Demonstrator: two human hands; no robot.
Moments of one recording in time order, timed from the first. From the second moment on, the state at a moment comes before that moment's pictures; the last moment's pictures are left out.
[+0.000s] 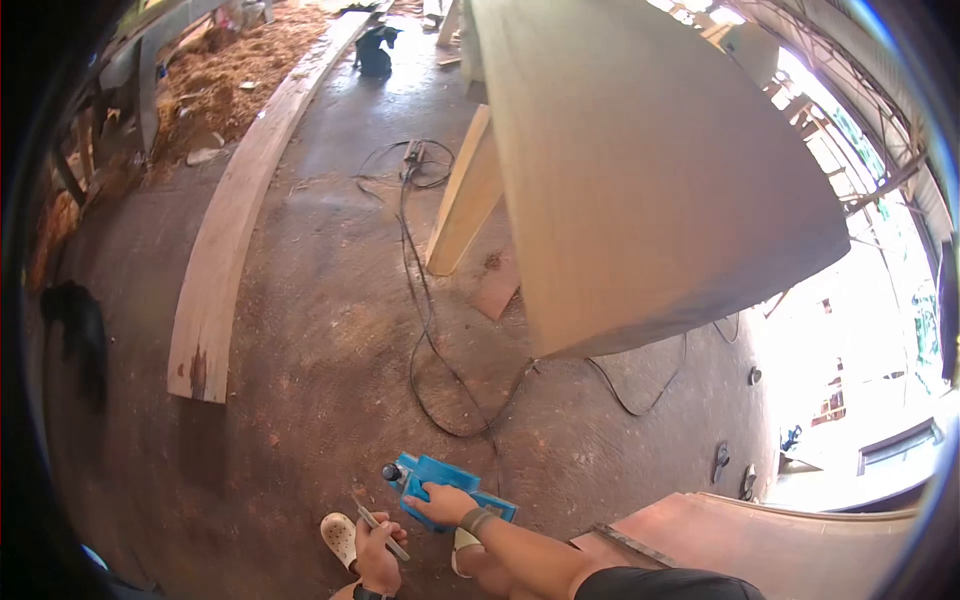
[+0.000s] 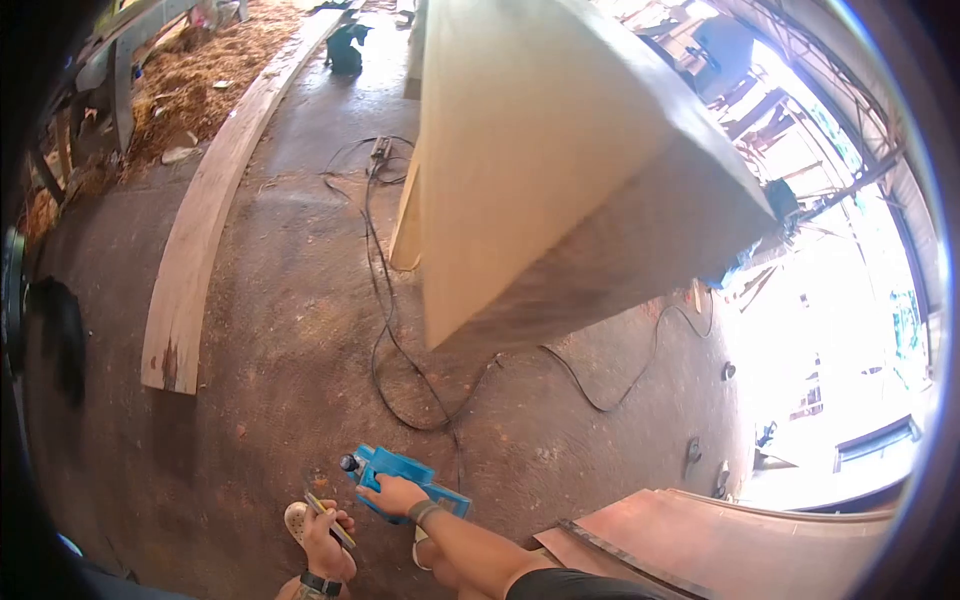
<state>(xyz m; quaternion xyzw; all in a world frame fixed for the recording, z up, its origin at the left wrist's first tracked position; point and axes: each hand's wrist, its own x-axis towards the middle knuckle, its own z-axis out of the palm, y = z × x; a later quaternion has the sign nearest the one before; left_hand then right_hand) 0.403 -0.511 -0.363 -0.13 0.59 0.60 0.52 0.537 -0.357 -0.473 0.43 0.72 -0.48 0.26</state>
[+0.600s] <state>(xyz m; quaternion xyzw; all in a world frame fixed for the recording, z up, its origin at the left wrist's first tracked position) 0.392 -0.531 -0.399 -0.04 0.68 0.56 0.48 0.502 -0.373 -0.433 0.50 0.71 -0.46 0.18</state>
